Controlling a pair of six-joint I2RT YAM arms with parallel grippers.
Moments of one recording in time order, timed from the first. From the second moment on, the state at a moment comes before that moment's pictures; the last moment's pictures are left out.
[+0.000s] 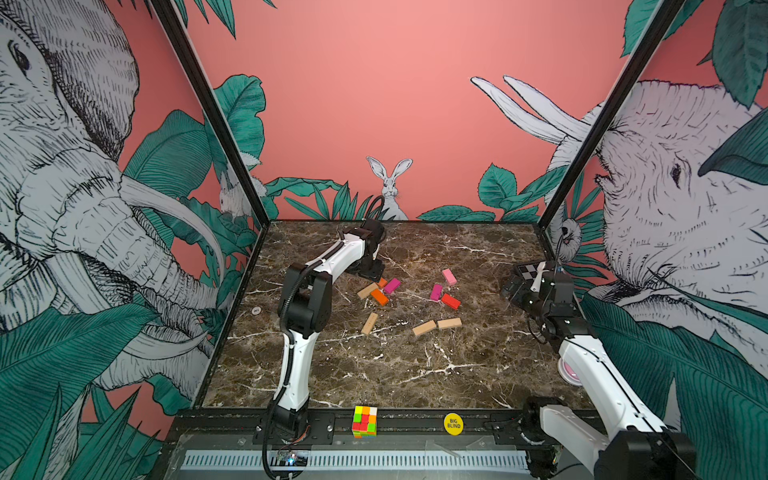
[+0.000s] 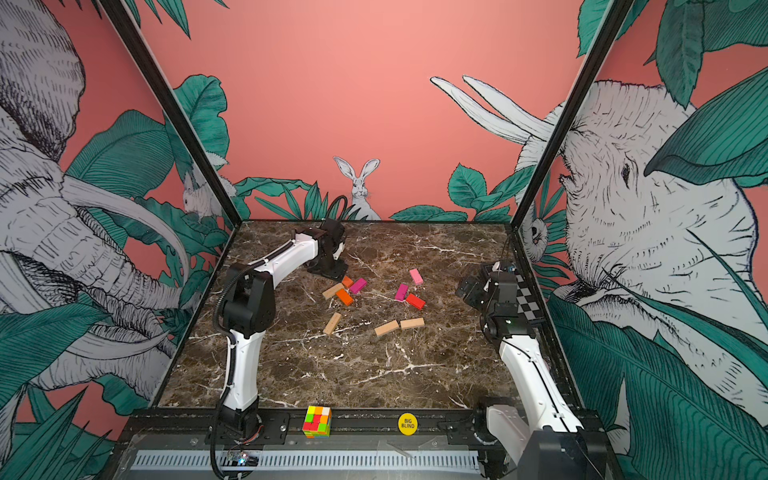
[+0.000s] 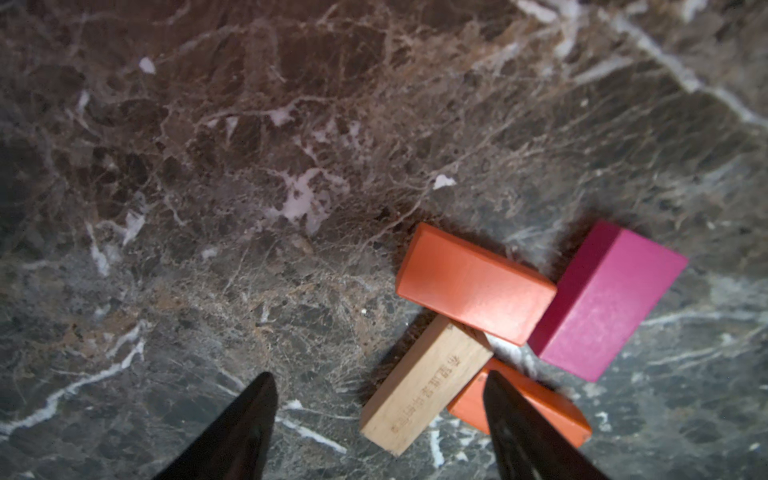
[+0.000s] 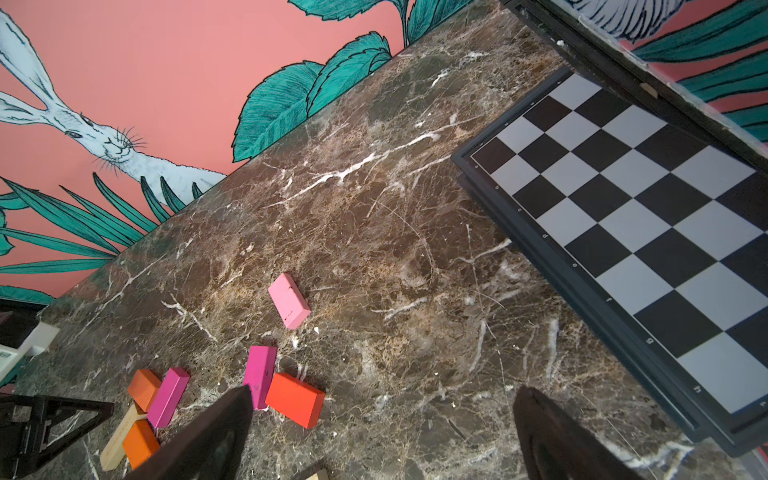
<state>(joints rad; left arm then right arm) -0.44 2.19 1.86 -1.02 -0.08 -0.02 0.00 0.99 0.67 -0.28 -0.04 0.49</state>
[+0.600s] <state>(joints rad) -0.46 2.29 1.97 -1.07 -0.01 0.12 0.00 1.00 0.67 -0.30 -0.05 0.49</state>
